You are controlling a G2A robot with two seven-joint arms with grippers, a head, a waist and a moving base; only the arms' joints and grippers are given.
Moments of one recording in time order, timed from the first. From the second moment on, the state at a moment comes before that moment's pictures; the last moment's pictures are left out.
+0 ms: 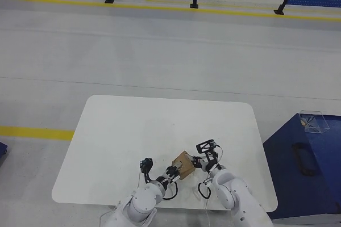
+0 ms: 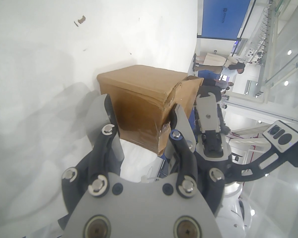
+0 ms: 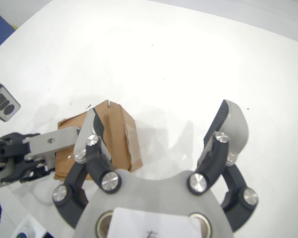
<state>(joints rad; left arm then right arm) 1.26 -1.45 -0.92 -1.38 -0.01 0.26 -0.10 -1.36 -1.32 1.26 -1.52 -1.34 -0.10 0.29</state>
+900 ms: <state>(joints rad) 1.32 -1.43 -0.97 -1.48 0.09 0.05 -0.05 -1.29 -1.34 1.30 -1.47 -1.20 0.06 0.34</state>
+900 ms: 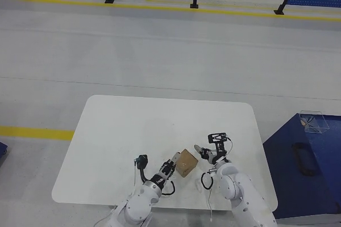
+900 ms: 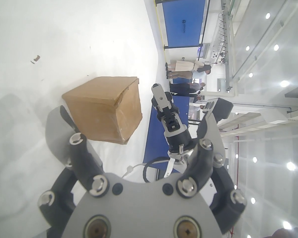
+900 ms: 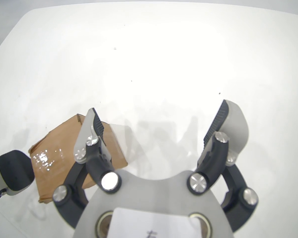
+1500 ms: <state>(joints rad) 1.24 -1.38 -0.82 -1.41 1.48 0.00 -0.01 -1.23 -1.35 1.28 -1.38 -1.19 0.08 0.41</state>
